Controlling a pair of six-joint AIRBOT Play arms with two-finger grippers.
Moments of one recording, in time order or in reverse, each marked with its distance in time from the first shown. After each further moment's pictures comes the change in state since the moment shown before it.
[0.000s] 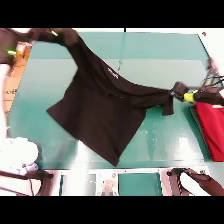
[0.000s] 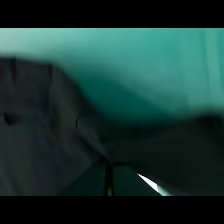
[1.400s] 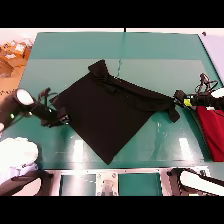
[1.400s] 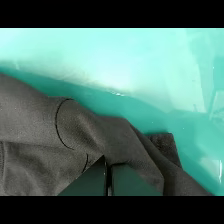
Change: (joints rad) left arm 0.168 0.491 -1.120 0.082 -0.157 -0.417; right arm -0.167 -0.257 0.033 0.003 -0.074 -0.117
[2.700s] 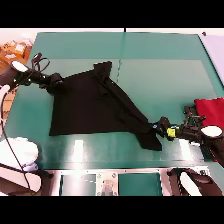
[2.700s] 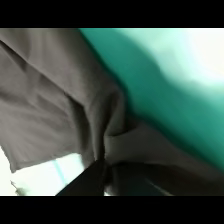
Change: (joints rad) left arm 0.168 -0.546 0.684 -0.138 0.137 0.399; right arm 0.117 0.506 -0.578 0.388 0.130 0.063
